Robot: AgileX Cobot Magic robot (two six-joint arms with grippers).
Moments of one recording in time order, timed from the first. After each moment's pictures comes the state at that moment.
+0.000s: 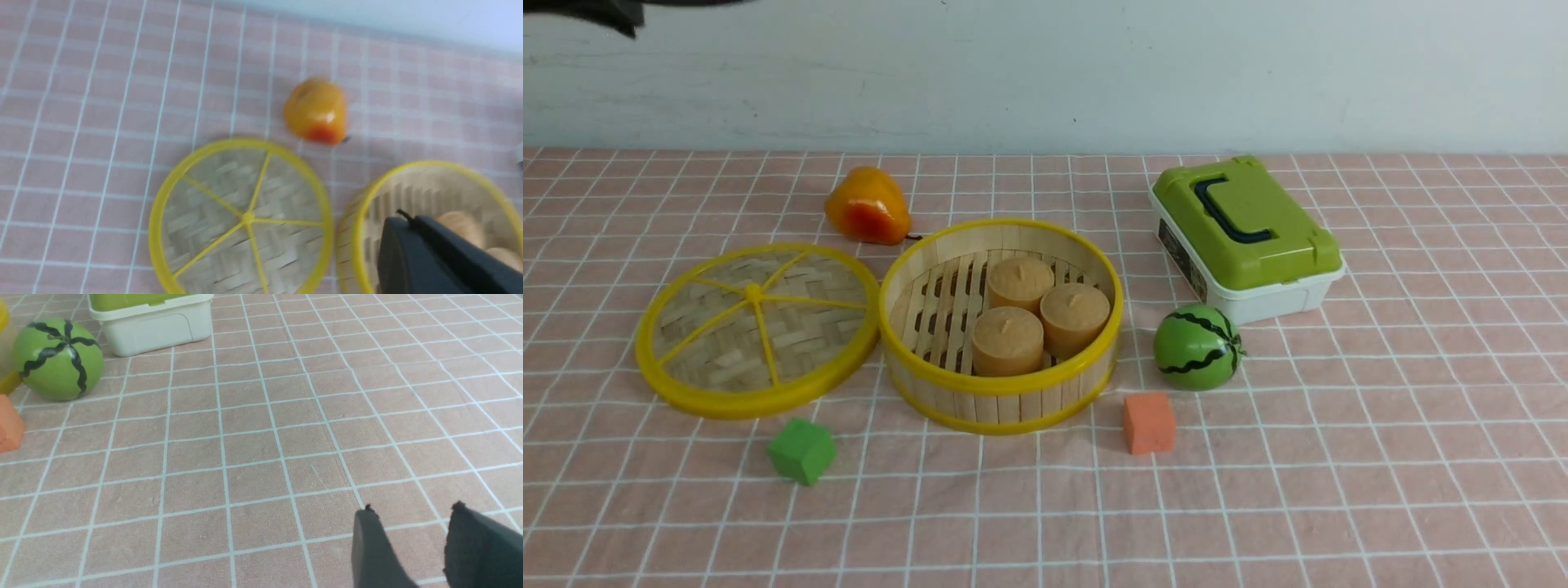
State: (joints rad) right arm -0.11 -0.01 0.02 0.02 0.39 0.10; left arm -0.03 1.49 -1.83 -0.04 1.01 -0.20
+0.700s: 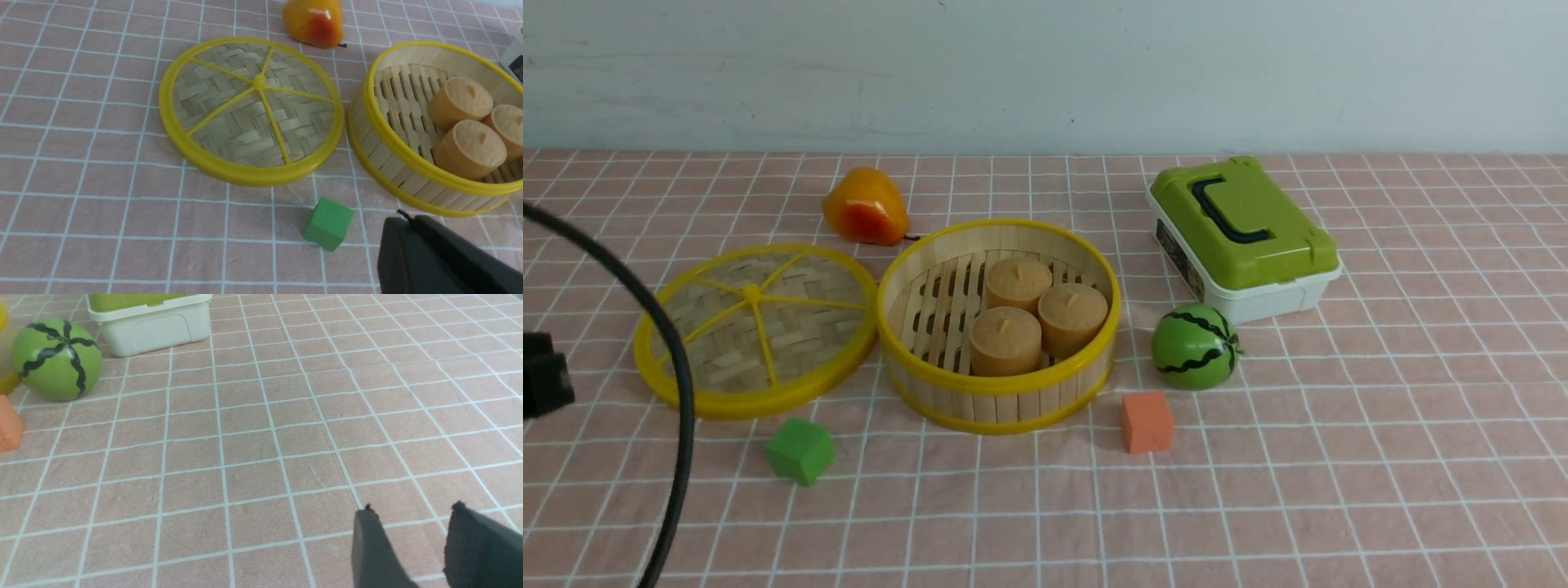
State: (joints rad) right arm -0.11 -0.01 0.02 0.02 0.39 0.10; left arm -0.03 0.69 -0.63 -0.12 0.49 -0.10
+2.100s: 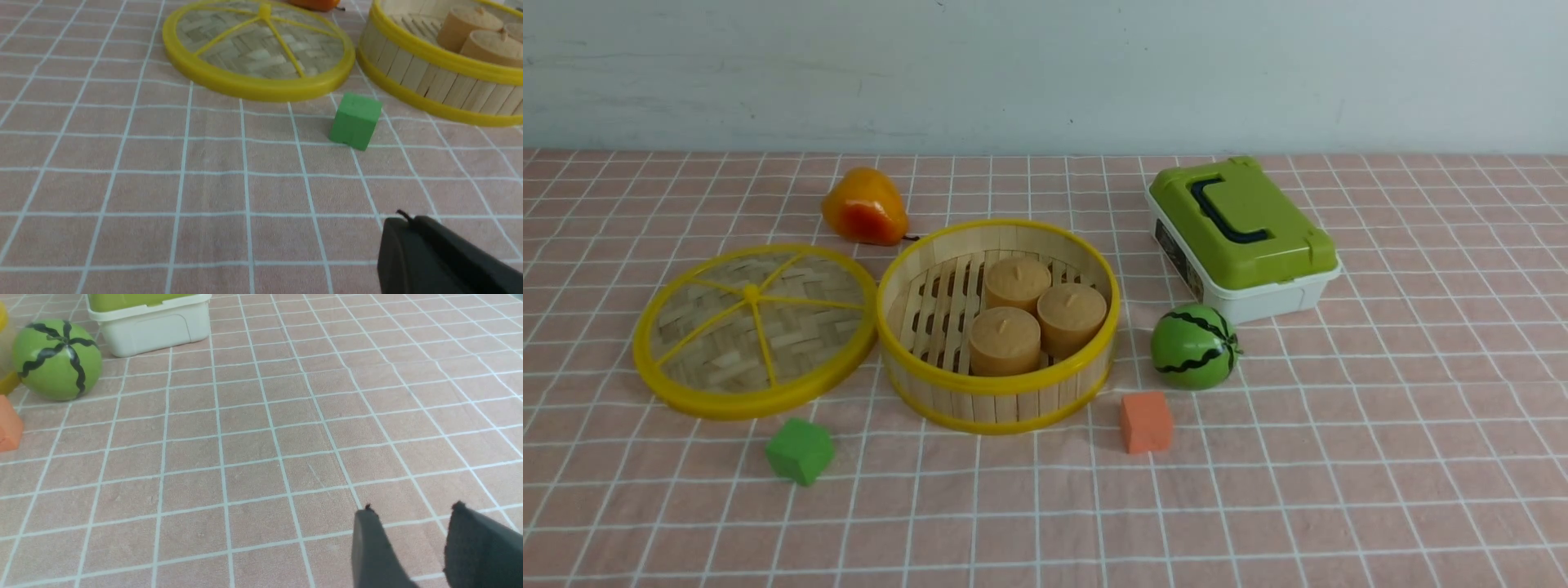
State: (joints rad) right arm -0.11 -0.01 0.02 0.02 0.39 0.10; left arm -0.07 -0.01 0.03 -0.06 0.37 -0.10
